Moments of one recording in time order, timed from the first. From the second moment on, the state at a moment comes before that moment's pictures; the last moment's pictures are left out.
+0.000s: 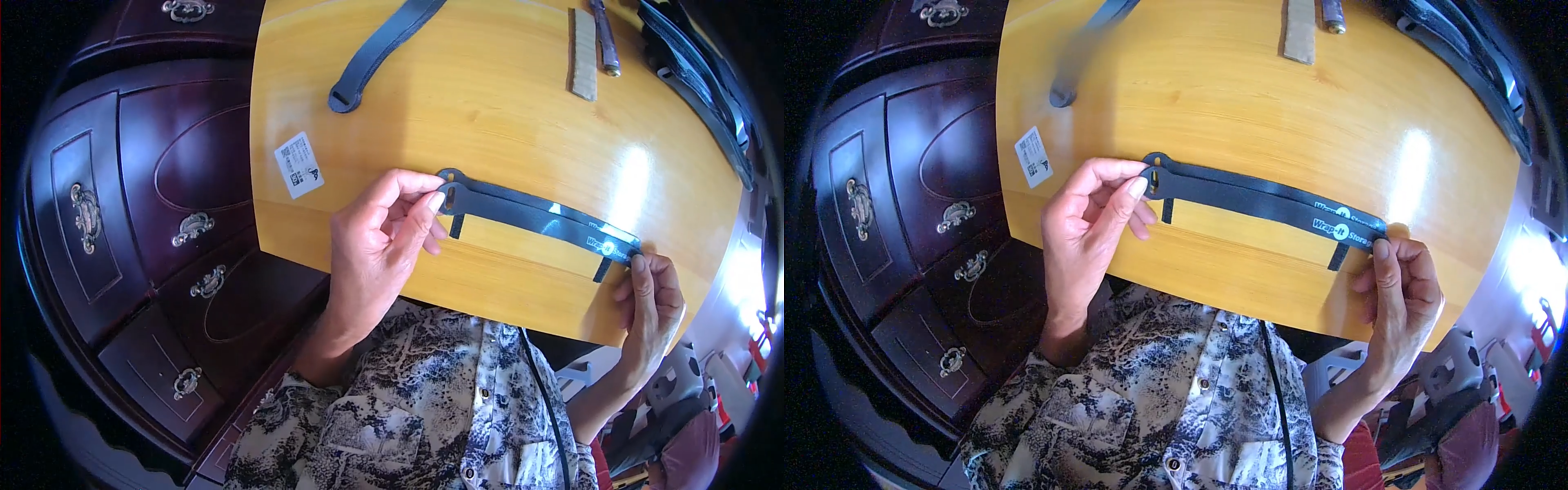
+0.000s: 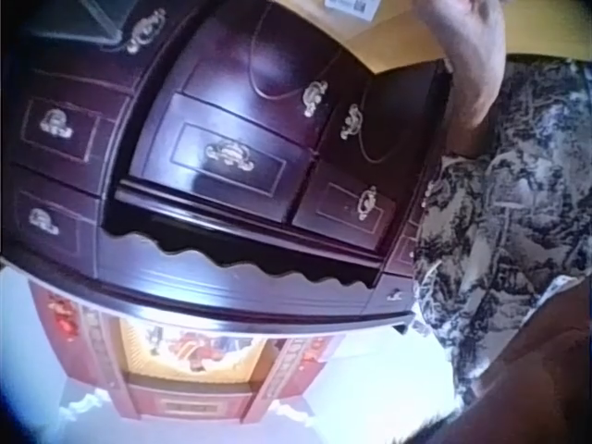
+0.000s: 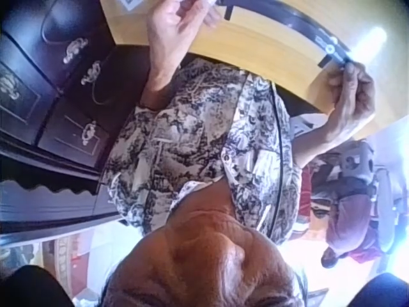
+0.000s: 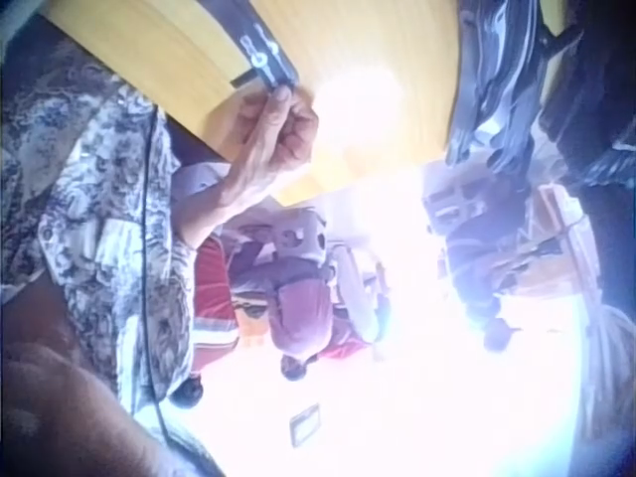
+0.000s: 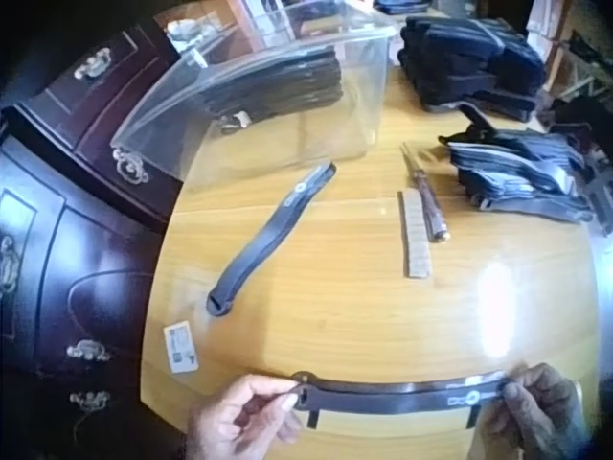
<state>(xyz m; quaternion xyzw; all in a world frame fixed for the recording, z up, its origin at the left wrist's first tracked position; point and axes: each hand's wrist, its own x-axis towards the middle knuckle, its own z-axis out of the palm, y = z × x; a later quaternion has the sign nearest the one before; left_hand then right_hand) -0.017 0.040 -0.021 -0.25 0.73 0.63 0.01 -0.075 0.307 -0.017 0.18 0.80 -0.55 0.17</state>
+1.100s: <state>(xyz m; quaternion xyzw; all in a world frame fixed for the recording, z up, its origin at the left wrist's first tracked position) -0.022 0.043 -0.017 -0.28 0.72 0.64 0.00 -0.076 0.309 -0.018 0.16 0.81 -0.54 0.17</state>
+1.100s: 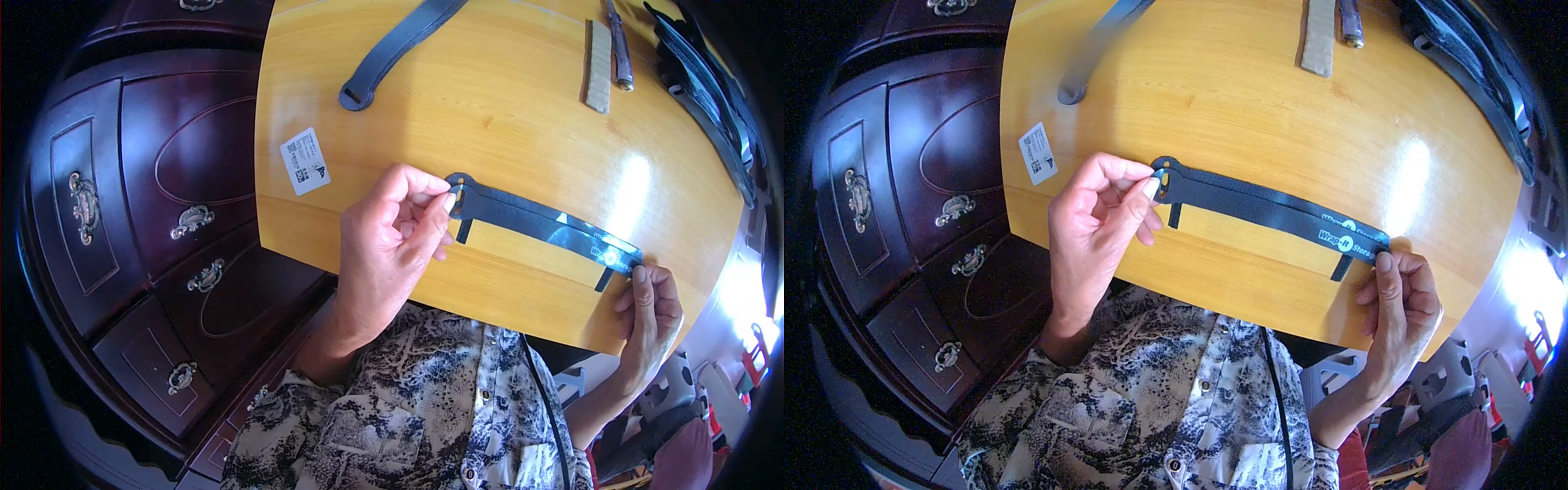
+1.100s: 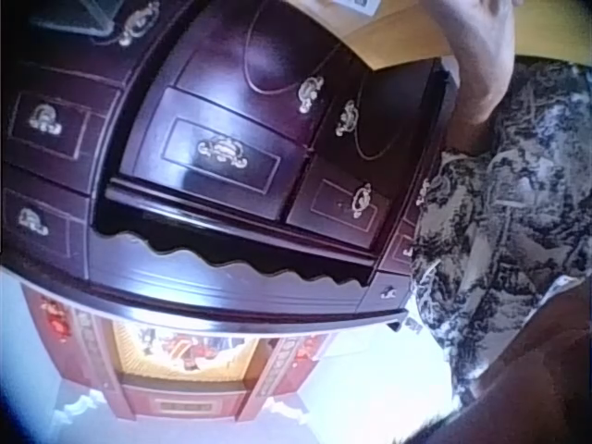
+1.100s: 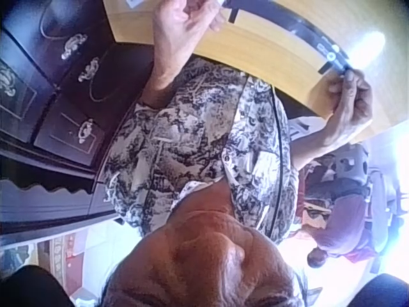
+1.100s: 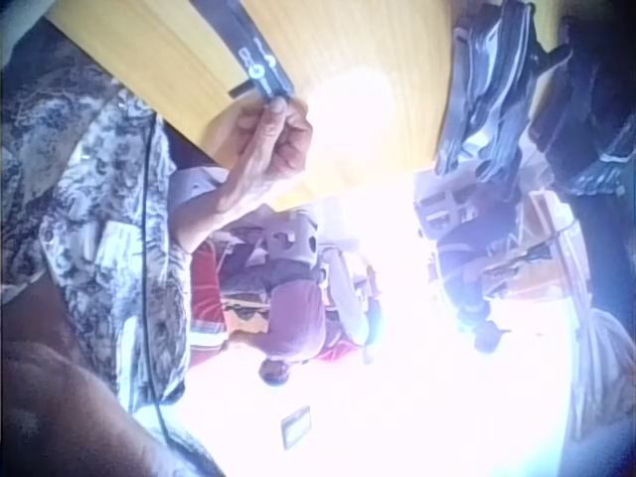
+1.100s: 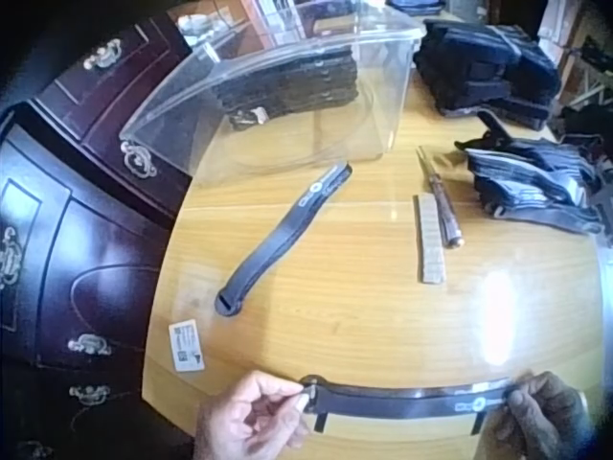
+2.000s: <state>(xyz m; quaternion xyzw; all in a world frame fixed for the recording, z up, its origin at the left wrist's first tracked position) -0.025 0.046 -0.017 -0.30 0.71 0.63 0.01 -0.077 0.306 -0.016 0.16 0.81 -0.53 0.17</state>
